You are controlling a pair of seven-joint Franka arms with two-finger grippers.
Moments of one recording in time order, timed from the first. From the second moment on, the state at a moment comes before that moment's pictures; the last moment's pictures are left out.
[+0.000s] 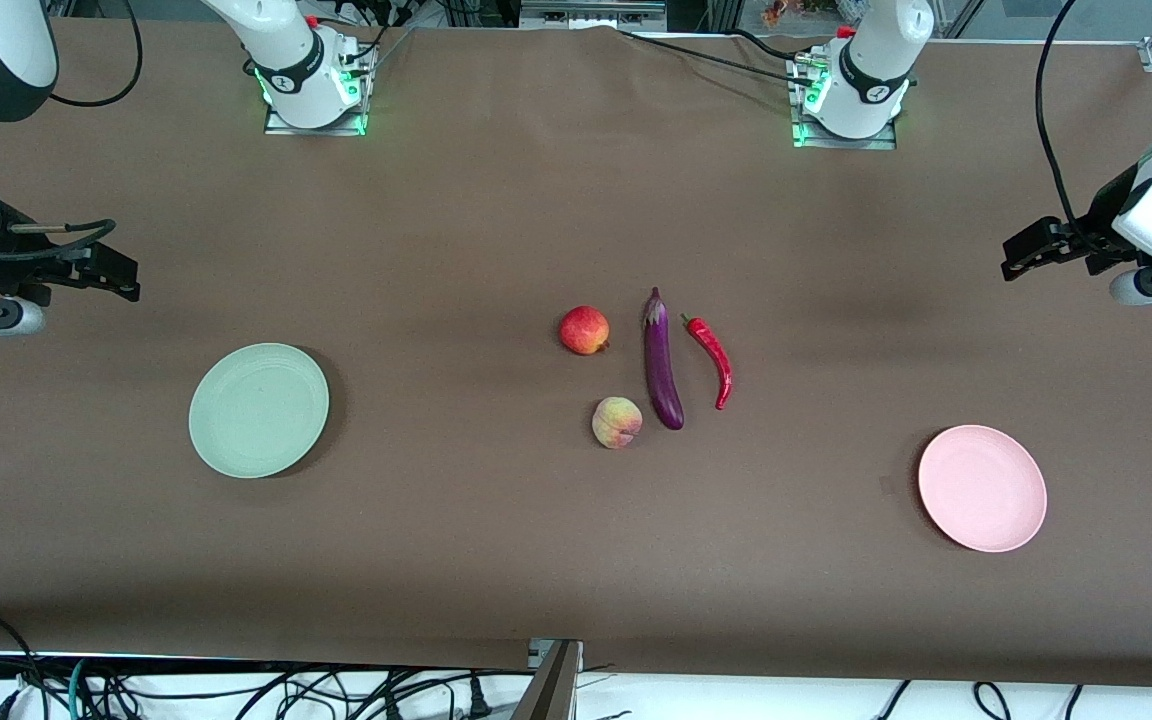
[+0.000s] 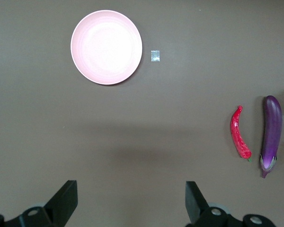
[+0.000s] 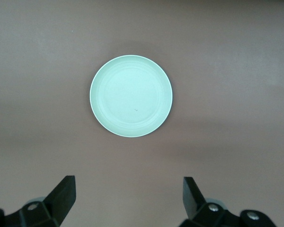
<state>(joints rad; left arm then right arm) -0.03 0.01 0.02 -1.68 0.01 1.64 -0.11 0.05 0.15 -0.02 -1.52 -0.06 1.62 -0.06</state>
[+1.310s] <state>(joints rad) -0.03 0.01 0.02 -1.68 -0.01 1.60 -0.11 0.05 0.15 -0.03 -1.52 -0.06 1.62 -0.05</state>
